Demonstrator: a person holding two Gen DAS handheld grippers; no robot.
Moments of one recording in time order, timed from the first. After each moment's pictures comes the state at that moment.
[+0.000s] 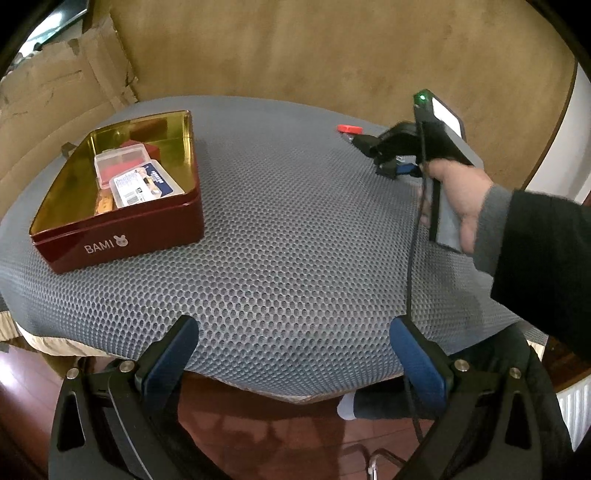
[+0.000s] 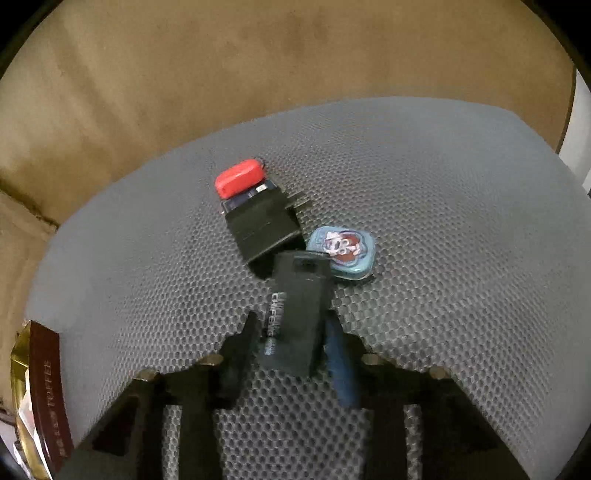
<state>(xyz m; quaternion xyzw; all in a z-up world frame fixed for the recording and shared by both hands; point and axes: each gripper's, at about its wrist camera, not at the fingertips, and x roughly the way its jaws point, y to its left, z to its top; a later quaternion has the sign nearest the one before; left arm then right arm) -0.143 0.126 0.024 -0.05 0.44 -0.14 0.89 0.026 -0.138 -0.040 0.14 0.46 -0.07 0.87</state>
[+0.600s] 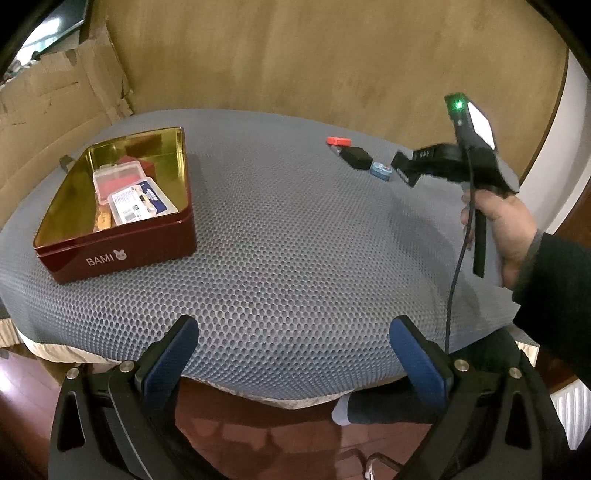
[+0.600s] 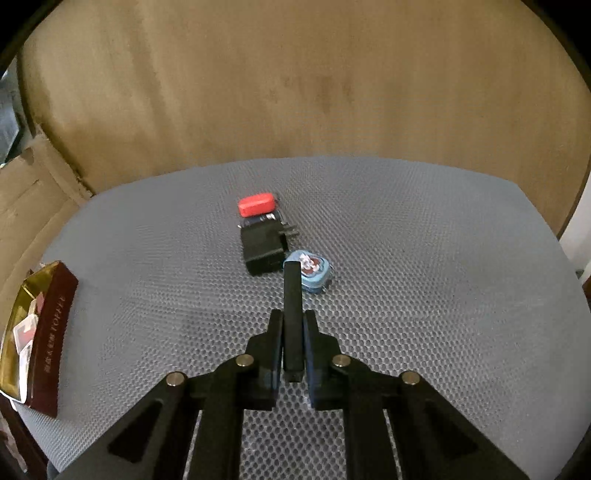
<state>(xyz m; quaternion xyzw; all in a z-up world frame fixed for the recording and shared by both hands) -0.151 0.120 0.037 -0.05 0.42 -0.15 0.89 -0.034 -0.151 0.026 0.04 0.40 -0.02 0.92</state>
